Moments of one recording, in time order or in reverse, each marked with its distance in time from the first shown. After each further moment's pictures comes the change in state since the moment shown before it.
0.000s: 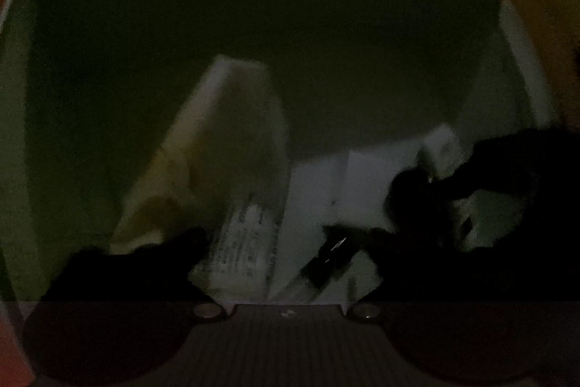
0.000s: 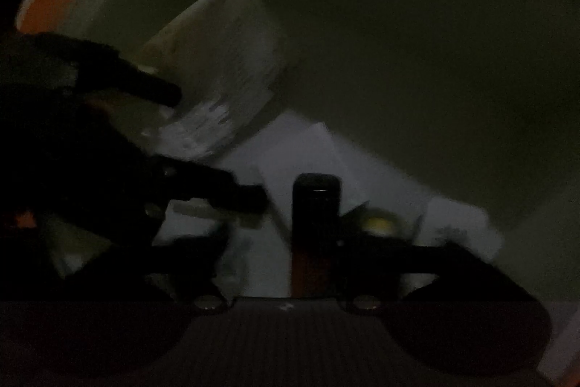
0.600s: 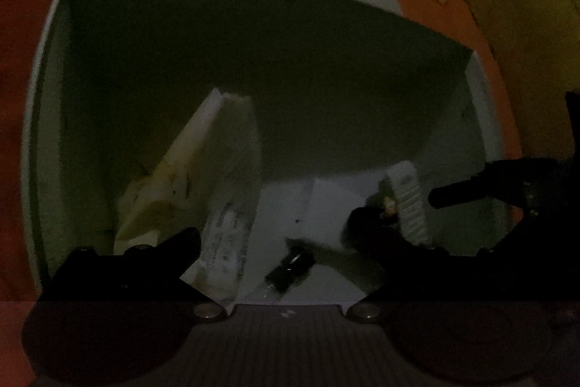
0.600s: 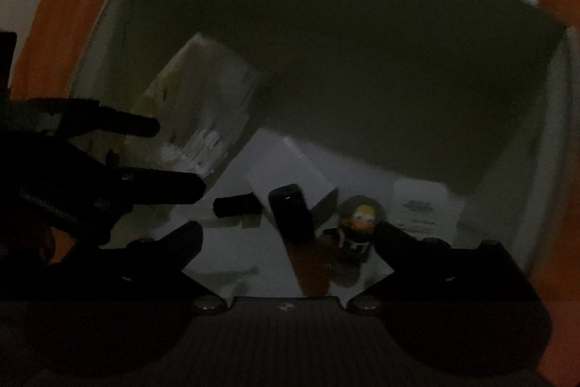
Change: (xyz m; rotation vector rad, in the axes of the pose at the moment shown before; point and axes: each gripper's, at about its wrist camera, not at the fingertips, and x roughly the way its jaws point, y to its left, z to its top) left arm -0.028 0.009 0.013 -0.089 -0.040 -0.107; right arm -0.047 -0.010 0.010 0.160 -0.009 -0.006
